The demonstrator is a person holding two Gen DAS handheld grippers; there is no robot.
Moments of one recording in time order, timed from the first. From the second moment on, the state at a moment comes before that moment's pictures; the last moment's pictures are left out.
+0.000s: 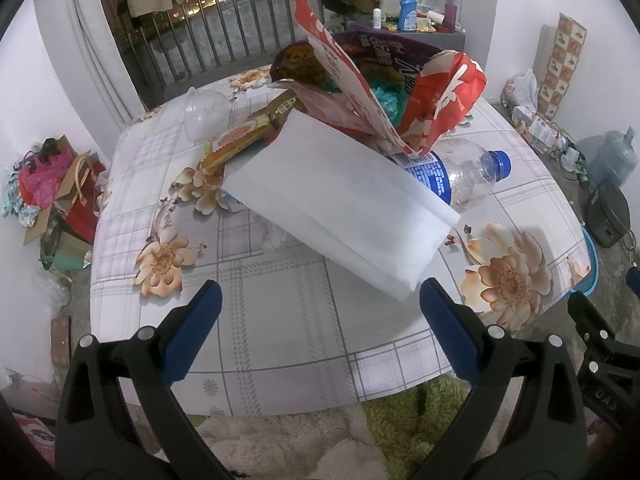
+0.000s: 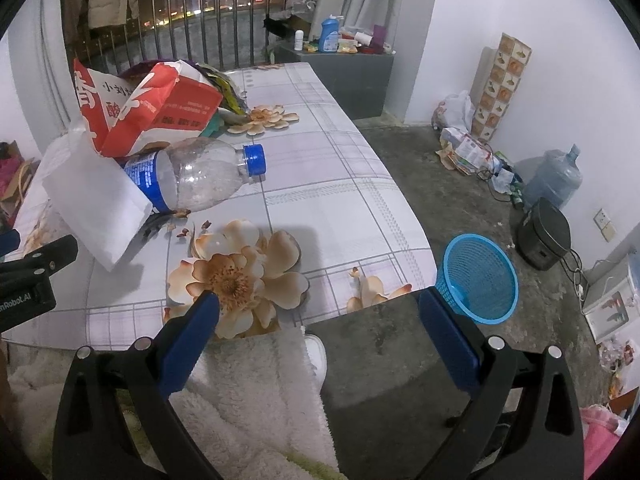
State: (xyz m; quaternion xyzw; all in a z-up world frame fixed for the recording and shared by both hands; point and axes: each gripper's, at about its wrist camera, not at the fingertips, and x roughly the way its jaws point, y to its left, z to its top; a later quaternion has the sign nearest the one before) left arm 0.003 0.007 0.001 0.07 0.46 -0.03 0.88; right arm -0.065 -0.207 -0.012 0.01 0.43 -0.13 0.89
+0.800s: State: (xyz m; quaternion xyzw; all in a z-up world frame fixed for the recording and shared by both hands) left arm 0.005 0.009 -0.002 0.07 0.46 -0.02 0.88; right arm -0.060 -0.205 -0.011 0.02 0.43 -0.12 0.89
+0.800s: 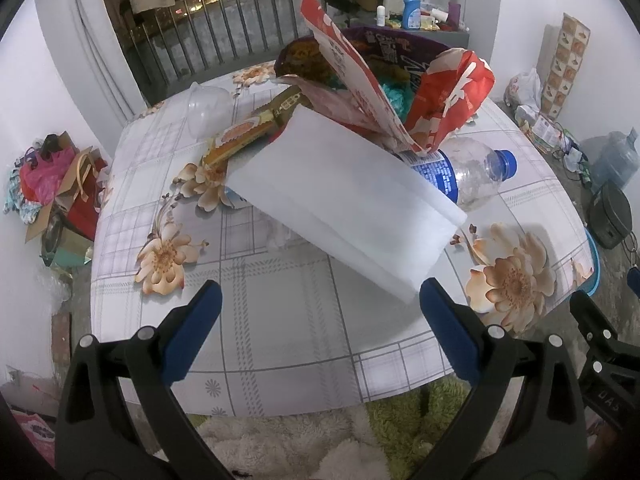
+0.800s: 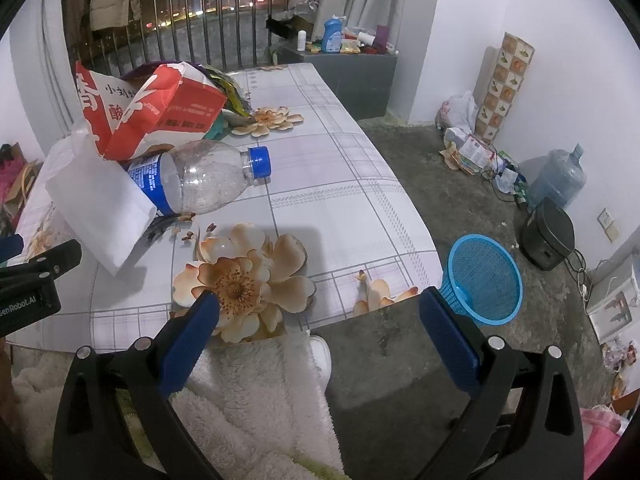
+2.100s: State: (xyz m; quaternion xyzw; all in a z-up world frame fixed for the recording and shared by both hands) left arm 0.037 0.102 0.029 -0.16 0.34 -0.17 0.91; right arm 0.008 -0.172 0.052 0.06 0.32 -0.03 0.95
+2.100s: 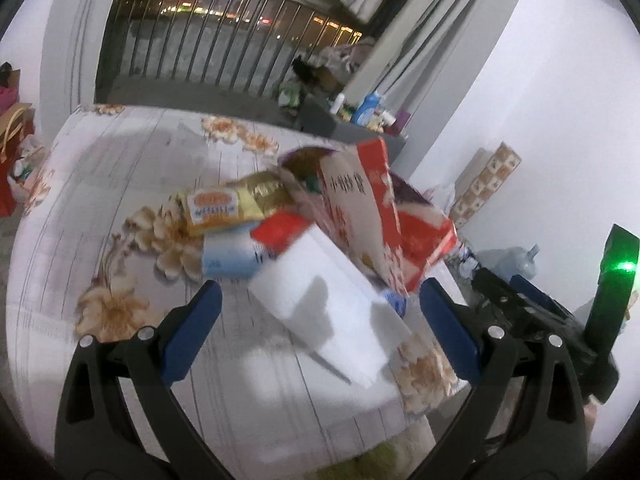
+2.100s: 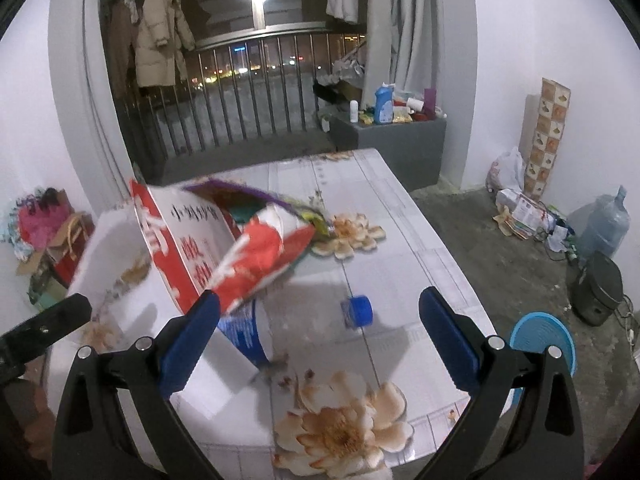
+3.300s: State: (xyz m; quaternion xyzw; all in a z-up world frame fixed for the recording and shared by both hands) left arm 0.093 0.133 -0.014 -0.23 0.40 -0.24 0.85; right arm 0.060 -0.180 0.028 0.28 0.39 0.09 0.87
